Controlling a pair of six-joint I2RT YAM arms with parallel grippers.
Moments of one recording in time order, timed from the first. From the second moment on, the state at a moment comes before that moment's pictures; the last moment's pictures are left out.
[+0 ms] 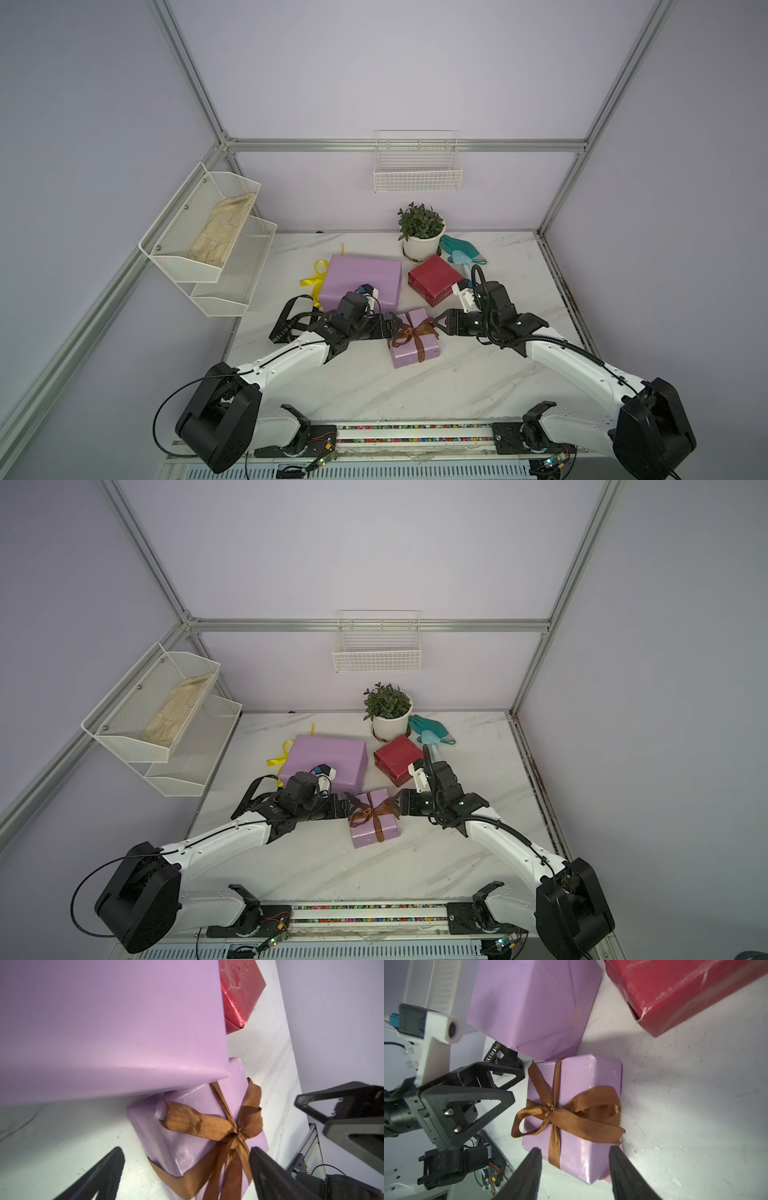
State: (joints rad) left arm -0.56 1.31 0.69 -0.12 0.23 -0.64; right arm 0.50 1.23 0.79 -0.33 -0.38 0.53
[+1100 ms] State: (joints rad) left arm -0.56 1.51 0.85 -0.13 0.24 -0.63; right arm 0.61 1.26 0.80 -0.44 -0.12 0.52
